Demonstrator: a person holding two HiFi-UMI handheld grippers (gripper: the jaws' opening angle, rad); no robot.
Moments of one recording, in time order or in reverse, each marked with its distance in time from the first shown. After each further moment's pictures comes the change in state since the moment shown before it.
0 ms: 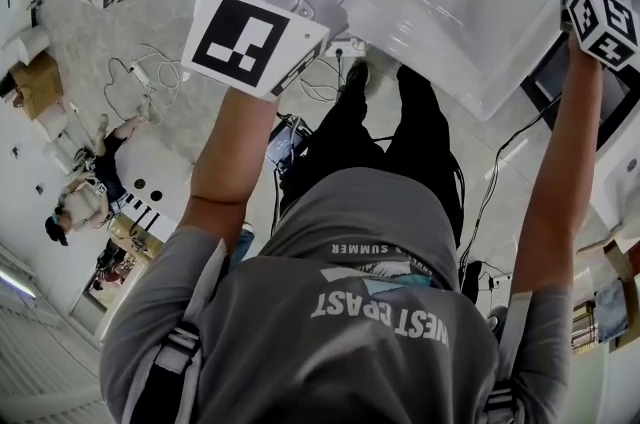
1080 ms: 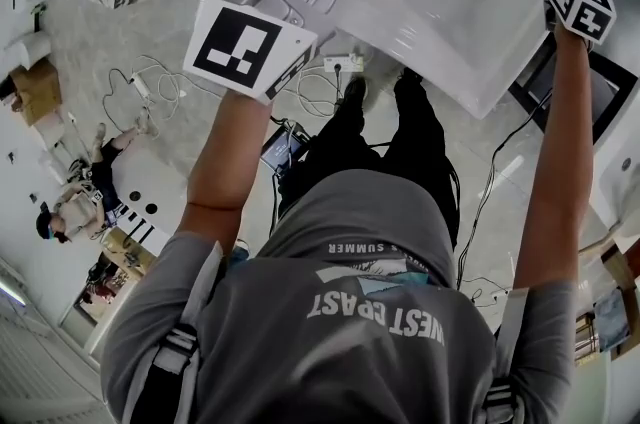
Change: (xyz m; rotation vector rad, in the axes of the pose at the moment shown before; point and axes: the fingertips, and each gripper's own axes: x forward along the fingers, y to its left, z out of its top) left arm -0.041 0.001 0.023 0.040 -0.020 0.032; right arm 0.012 0.001 -0.033 0.056 0.147 0.020
